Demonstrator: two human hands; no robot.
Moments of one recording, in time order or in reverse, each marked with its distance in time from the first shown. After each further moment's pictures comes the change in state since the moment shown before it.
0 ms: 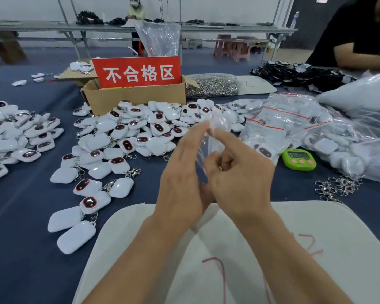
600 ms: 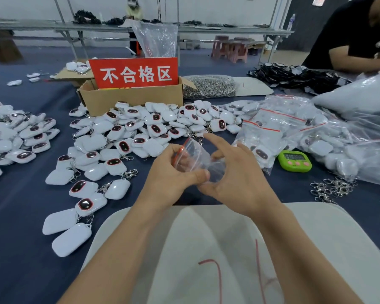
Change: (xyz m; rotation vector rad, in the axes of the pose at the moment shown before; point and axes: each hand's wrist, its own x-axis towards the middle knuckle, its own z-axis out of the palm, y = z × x) left_hand 0.015 -0.026 -0.014 -0.420 -0.198 -0.599; right_hand 0.012 0.034 -0.014 -0.110 -0.636 0.135
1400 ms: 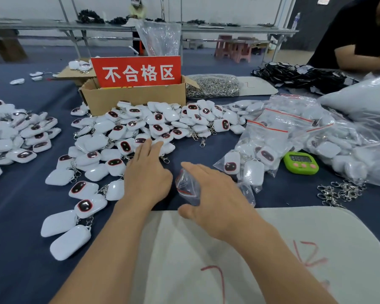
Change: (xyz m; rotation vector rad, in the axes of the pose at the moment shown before) left_hand 0.032 -0.029 -0.035 0.986 0.202 -0.035; right_hand -0.015 -0.026 0.034 -0.097 -0.267 -0.010
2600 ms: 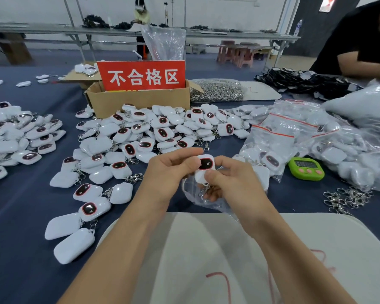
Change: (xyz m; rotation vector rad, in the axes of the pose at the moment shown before) left_hand -0.024 0.036 -0.018 -1.301 -0.257 -0.062; right_hand 0.012 0.019 -0.011 1.007 0.147 0.241
